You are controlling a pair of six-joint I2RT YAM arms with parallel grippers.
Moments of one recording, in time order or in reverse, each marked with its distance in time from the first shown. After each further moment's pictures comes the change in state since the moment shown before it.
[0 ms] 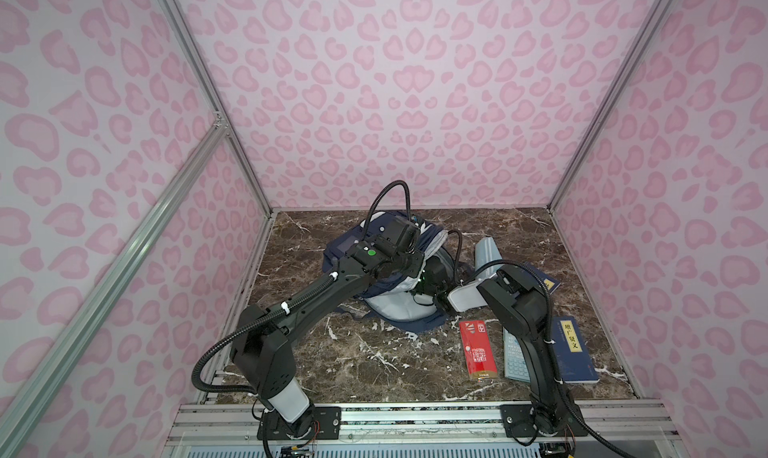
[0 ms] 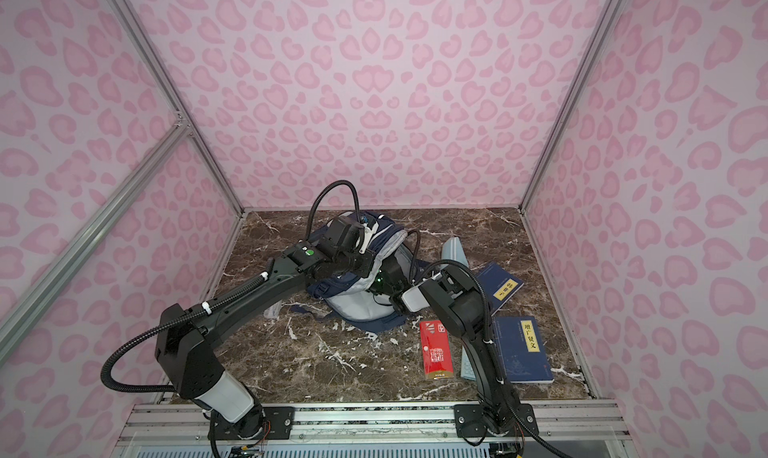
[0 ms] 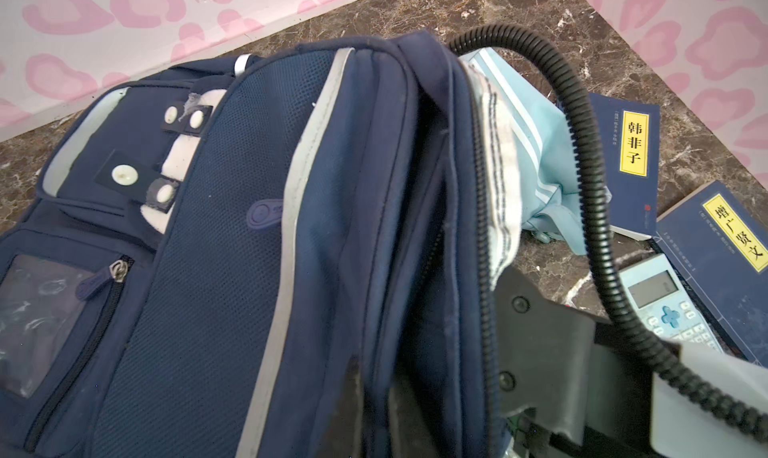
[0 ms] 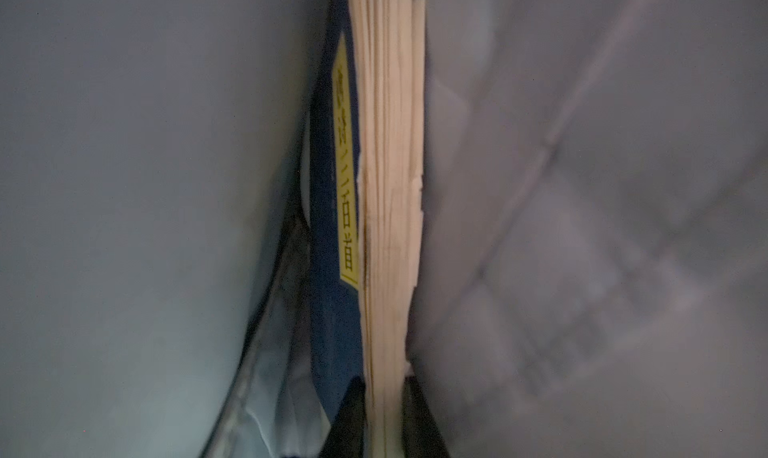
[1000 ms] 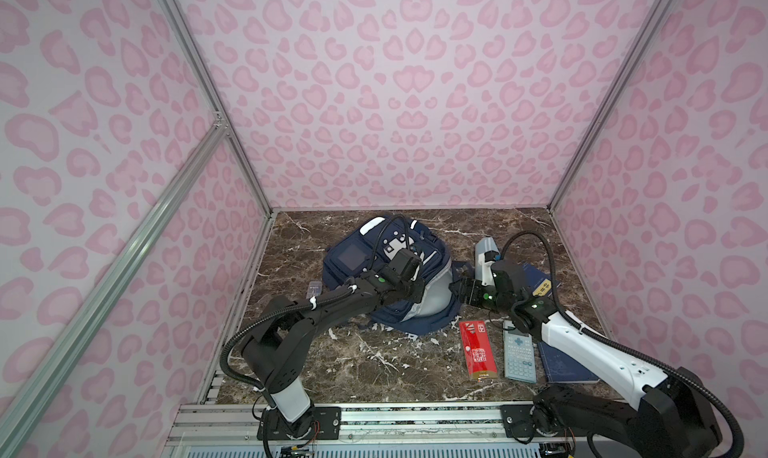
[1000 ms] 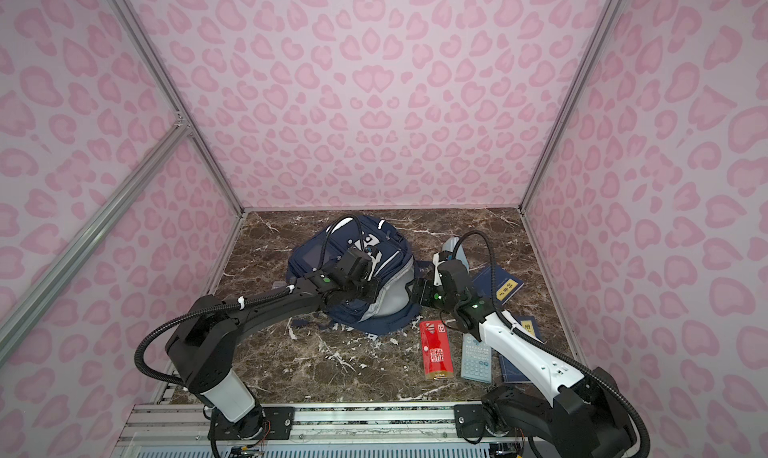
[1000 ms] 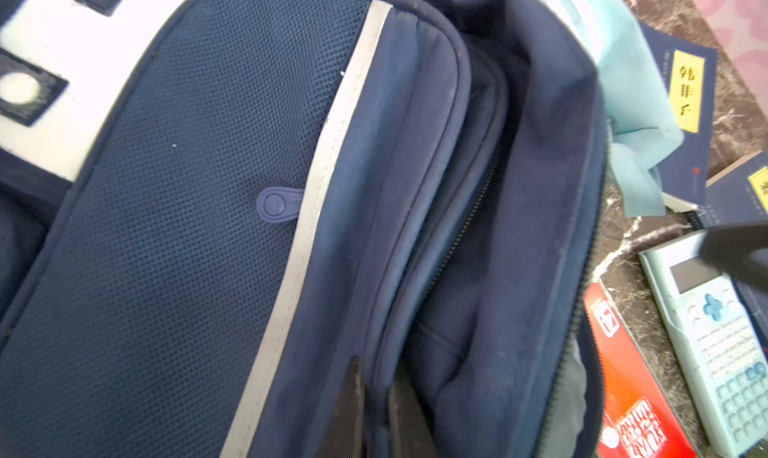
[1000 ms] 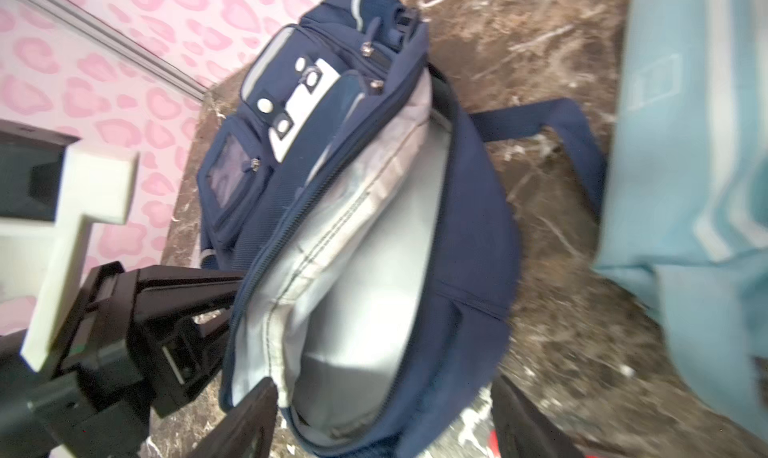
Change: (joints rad) left arm -0.031 0.064 -0.318 0.303 0.032 -0.156; right arm -0.270 -1.059 -0.367 -1.093 0.170 -0.544
